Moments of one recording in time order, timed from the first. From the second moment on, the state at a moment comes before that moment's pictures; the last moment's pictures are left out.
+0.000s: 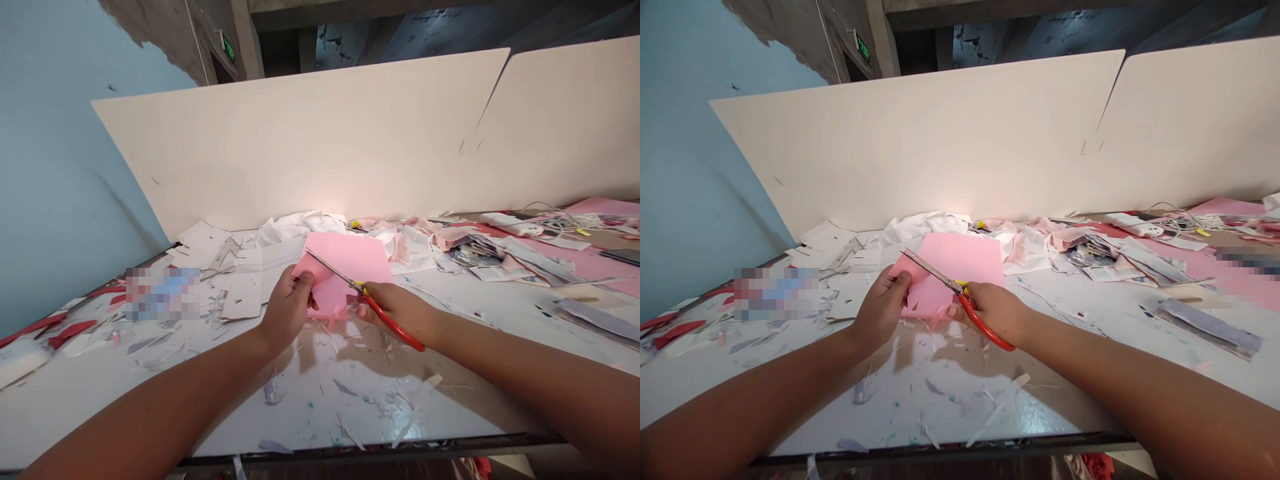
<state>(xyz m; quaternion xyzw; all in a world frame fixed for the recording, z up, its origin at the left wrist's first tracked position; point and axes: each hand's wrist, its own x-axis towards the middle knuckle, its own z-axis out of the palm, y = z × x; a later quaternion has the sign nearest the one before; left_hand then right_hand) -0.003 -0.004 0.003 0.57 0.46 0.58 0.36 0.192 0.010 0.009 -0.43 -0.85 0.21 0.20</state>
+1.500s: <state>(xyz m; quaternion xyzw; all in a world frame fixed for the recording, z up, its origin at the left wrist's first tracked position) -0.004 -0.008 0.008 0.59 0.47 0.55 0.35 0.191 0.016 0.002 -0.46 -0.78 0.31 0.27</state>
